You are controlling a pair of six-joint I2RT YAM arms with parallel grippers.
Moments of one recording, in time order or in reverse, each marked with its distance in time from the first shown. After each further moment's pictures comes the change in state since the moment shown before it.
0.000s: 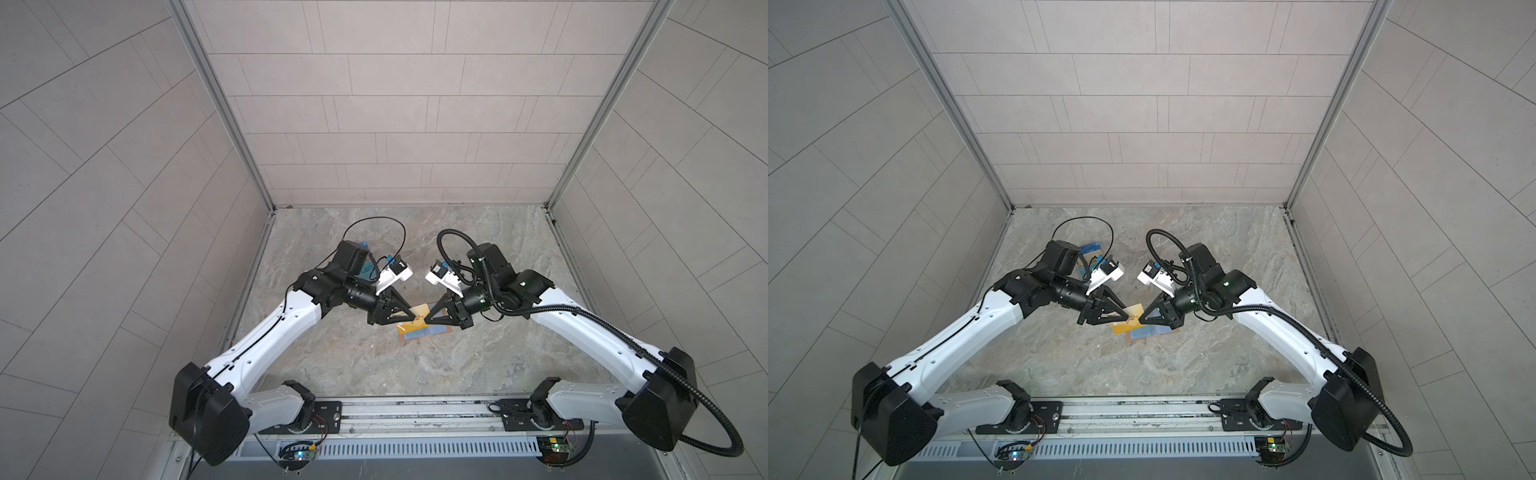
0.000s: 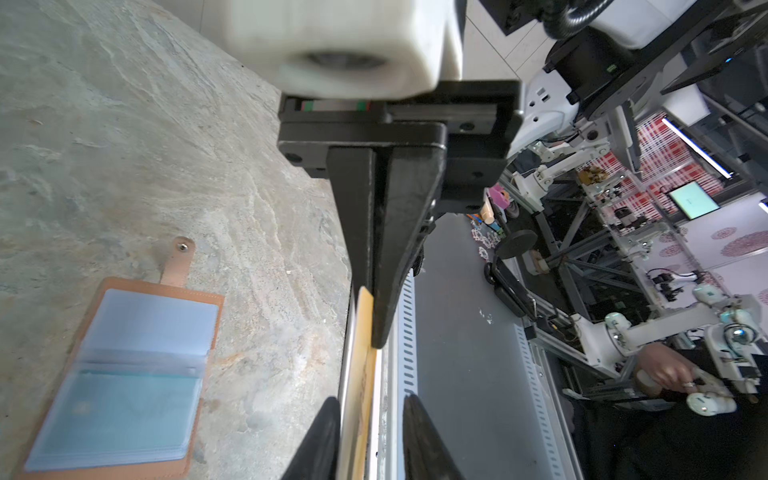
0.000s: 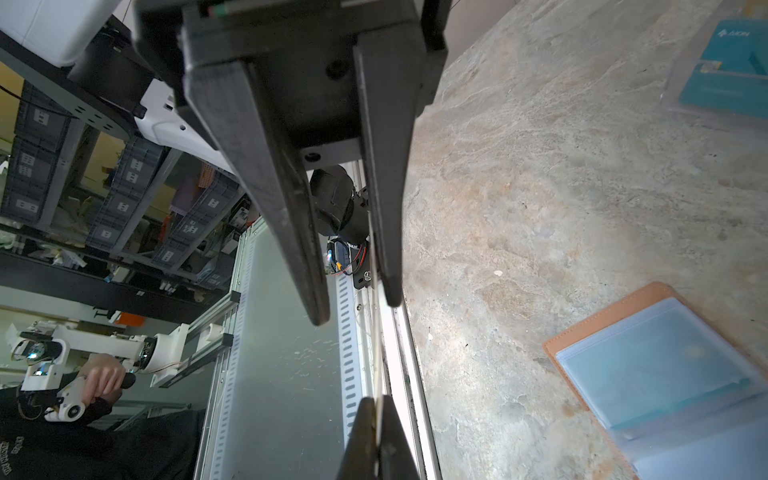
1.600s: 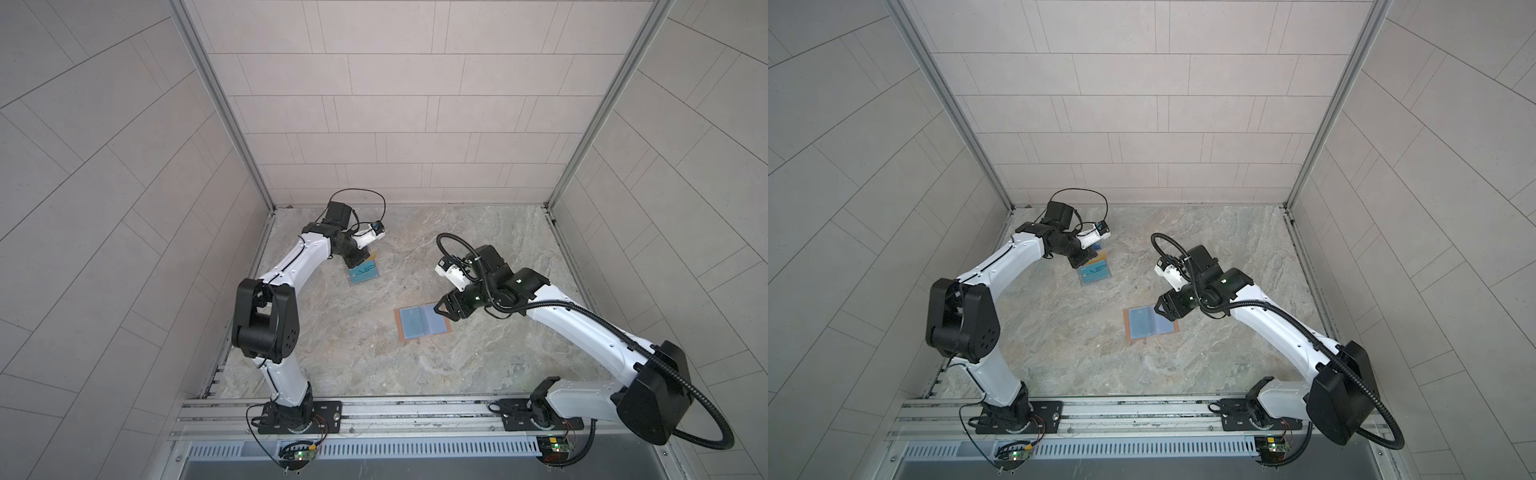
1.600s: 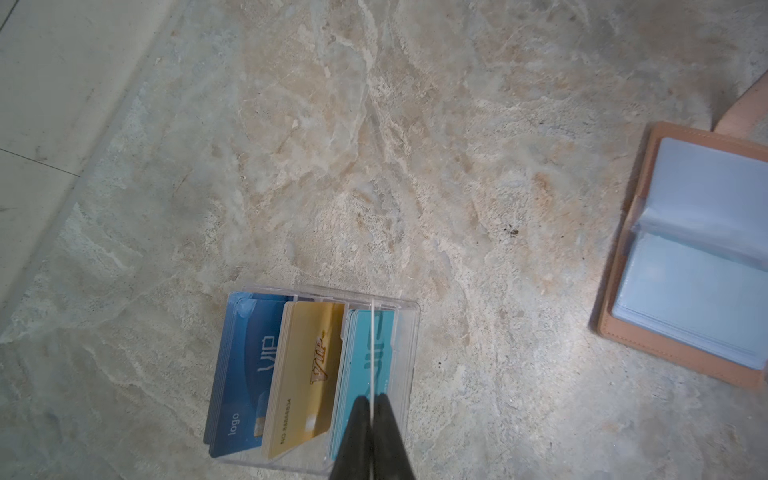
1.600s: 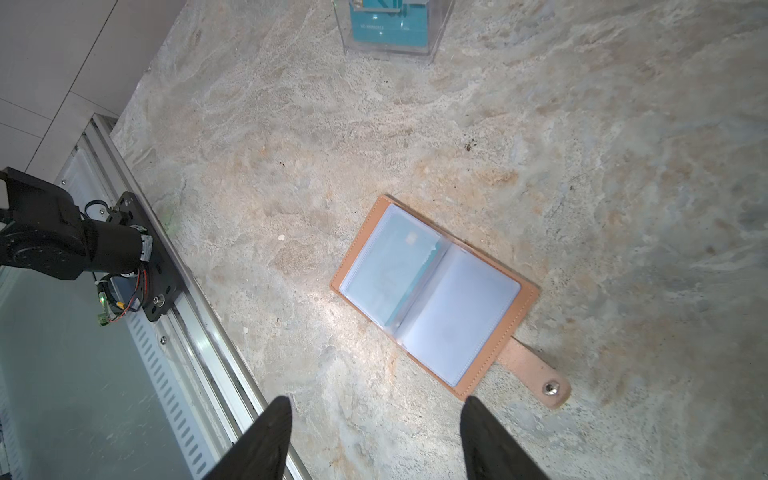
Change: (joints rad) left arm 0.342 0.558 0.382 -0.006 -0.732 0.590; right arm -0.038 0.015 -0.023 -0.055 0.592 0.087
